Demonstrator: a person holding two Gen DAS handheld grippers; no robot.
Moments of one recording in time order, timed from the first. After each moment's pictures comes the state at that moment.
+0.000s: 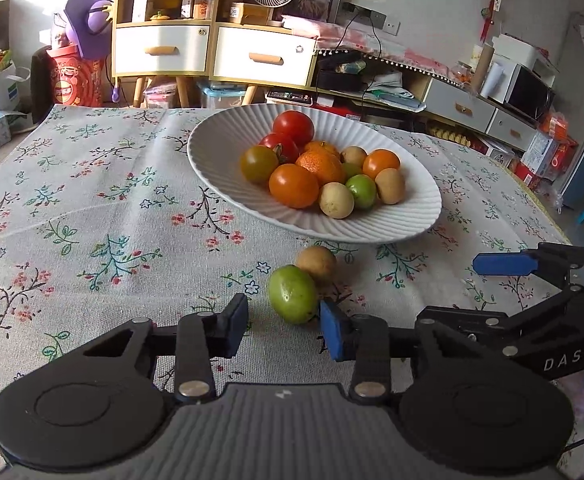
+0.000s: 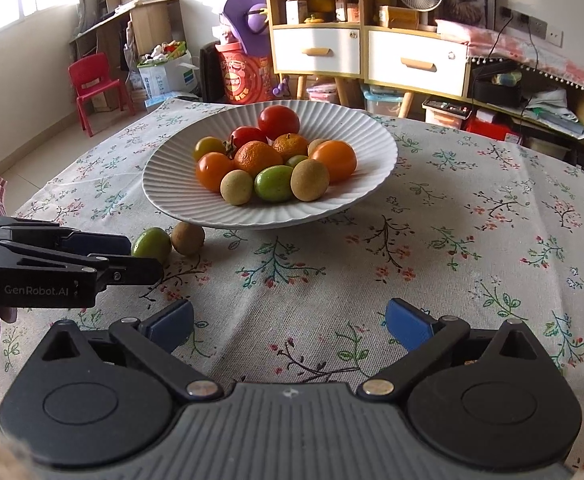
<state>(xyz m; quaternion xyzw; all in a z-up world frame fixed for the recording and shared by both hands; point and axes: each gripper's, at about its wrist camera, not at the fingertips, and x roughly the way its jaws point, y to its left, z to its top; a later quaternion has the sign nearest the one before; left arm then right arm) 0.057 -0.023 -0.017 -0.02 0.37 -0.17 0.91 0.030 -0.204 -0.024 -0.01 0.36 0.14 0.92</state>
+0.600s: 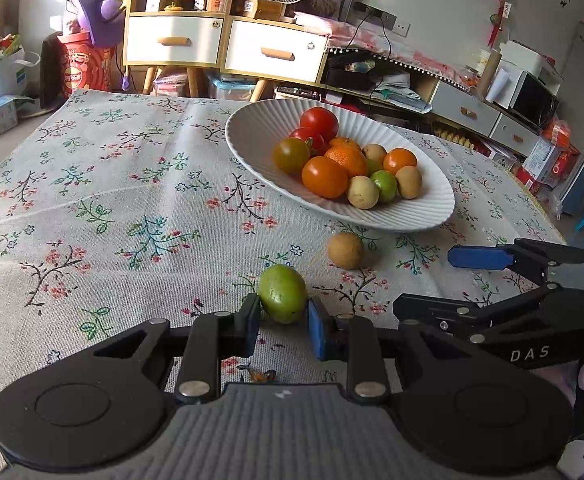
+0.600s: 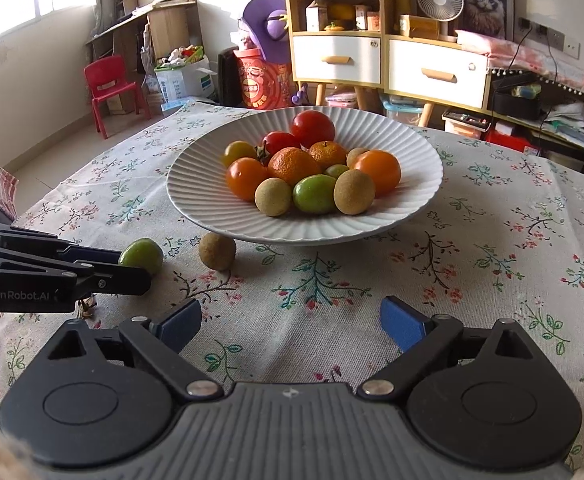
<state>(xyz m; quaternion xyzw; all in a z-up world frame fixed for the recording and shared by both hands) 0.048 0.004 -0.014 -0.04 0.38 -0.16 0.91 0.030 -0.180 -0.025 -0.03 0.35 0.17 0.92</state>
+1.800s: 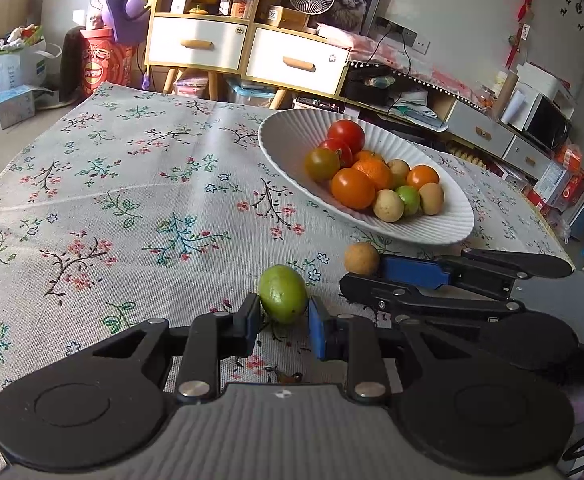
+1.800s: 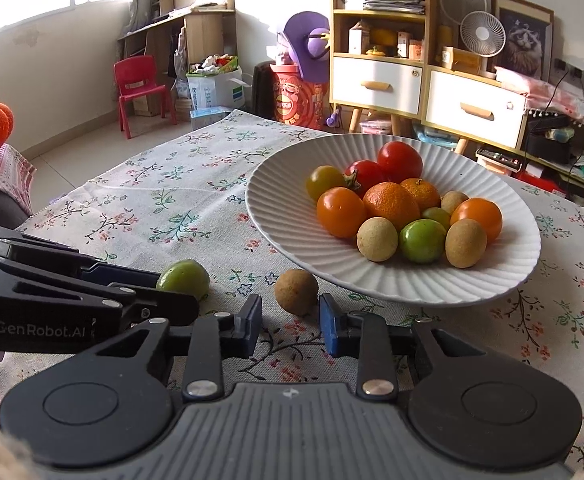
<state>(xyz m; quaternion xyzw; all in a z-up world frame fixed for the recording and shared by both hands) 0.051 0.016 -0.016 -0.07 0.37 -0.14 0.92 0.042 -0.133 -0.026 -0.06 0.31 0.19 0.93</state>
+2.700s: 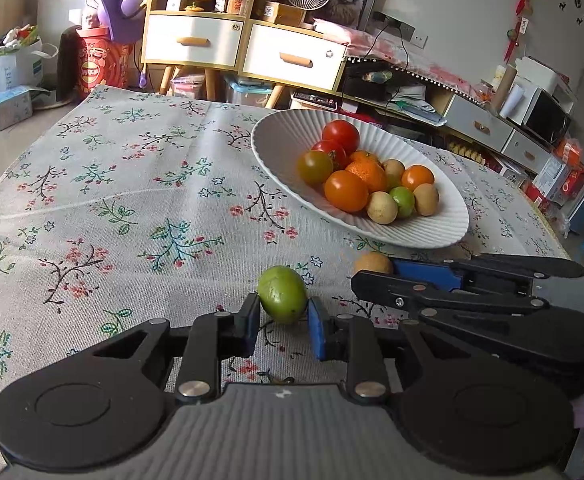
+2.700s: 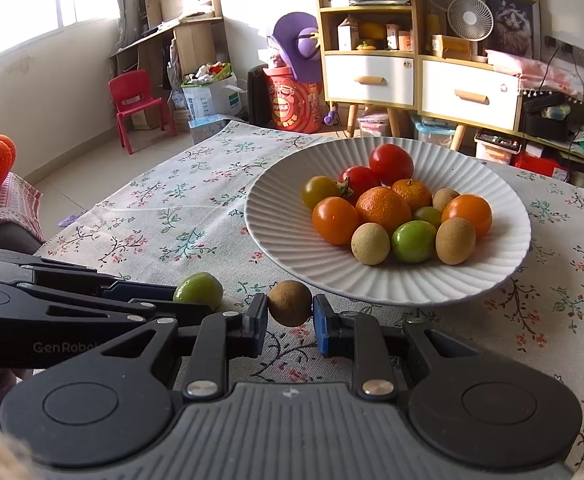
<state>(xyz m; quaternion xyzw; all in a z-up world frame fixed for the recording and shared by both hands) 0.054 0.012 -0.008 -0.06 0.38 -0.14 0.91 0.039 -0.140 -0.014 -0.01 0.33 0.19 0.93</state>
